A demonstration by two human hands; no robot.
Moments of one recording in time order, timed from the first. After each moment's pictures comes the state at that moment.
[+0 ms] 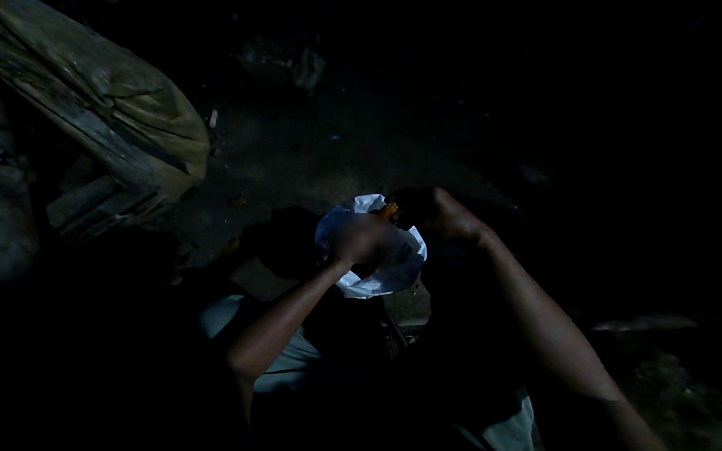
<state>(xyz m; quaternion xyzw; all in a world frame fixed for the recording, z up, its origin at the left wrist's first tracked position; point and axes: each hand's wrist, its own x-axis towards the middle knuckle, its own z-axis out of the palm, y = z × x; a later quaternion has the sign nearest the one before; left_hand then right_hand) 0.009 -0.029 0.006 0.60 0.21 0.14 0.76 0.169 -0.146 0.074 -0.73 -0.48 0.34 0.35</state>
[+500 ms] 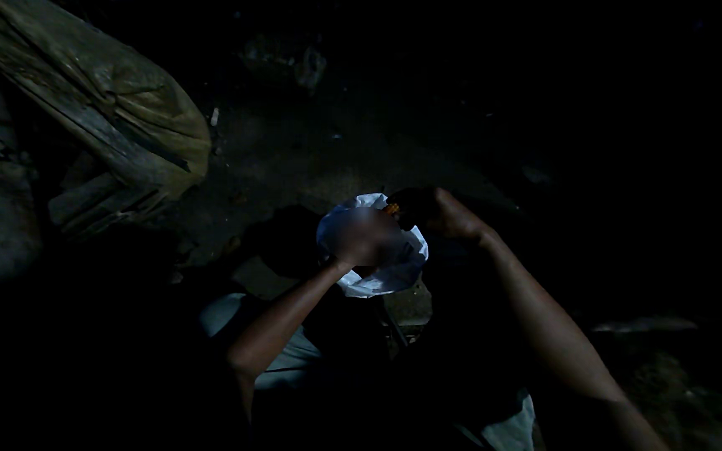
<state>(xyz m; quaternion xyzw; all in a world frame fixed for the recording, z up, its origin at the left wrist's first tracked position) 0.009 -0.026 0.002 0.65 0.17 0.13 0.73 0.169 -0.146 0.073 -0.73 -0.48 0.34 0.35</state>
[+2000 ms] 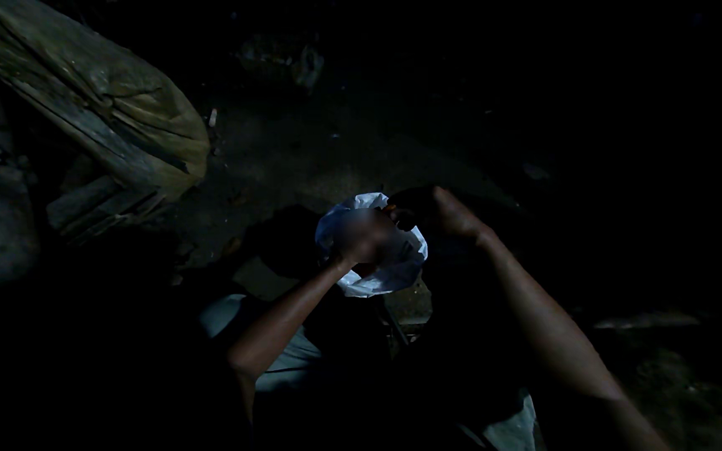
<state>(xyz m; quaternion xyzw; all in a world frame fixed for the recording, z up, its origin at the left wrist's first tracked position) 0.009 -0.024 -0.002 0.66 0.16 0.12 0.73 0.165 -0.145 0.077 -0.76 -0.46 0.33 0.33</state>
